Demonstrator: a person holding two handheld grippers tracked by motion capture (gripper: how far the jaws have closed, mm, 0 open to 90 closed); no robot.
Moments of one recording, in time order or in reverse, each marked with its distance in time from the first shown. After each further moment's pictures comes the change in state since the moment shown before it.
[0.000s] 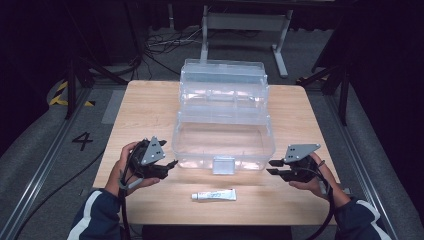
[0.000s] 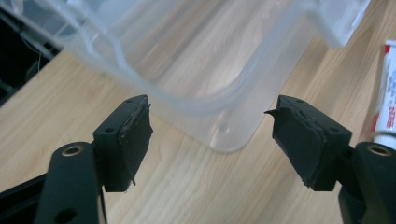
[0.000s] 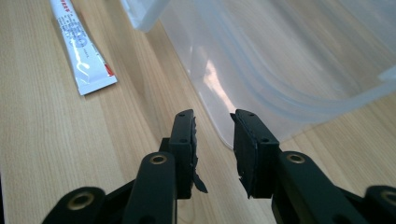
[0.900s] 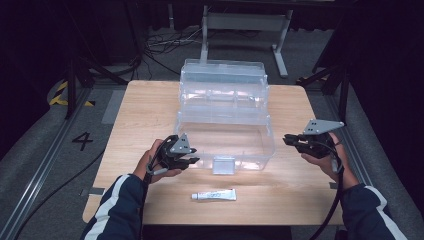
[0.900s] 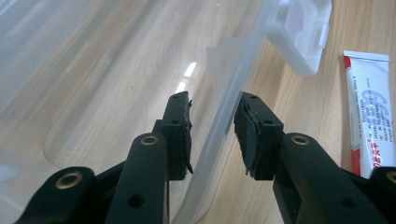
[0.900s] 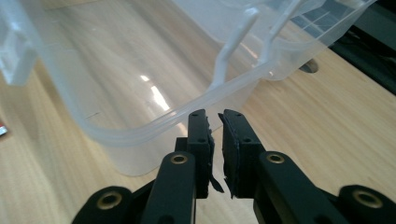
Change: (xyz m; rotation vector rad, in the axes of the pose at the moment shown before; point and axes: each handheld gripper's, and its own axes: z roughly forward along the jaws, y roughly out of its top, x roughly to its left) left arm -0.003 0.030 0.070 0.033 -0.268 0.080; right arm -0.062 0.003 -0.035 -0.105 -0.211 0.109
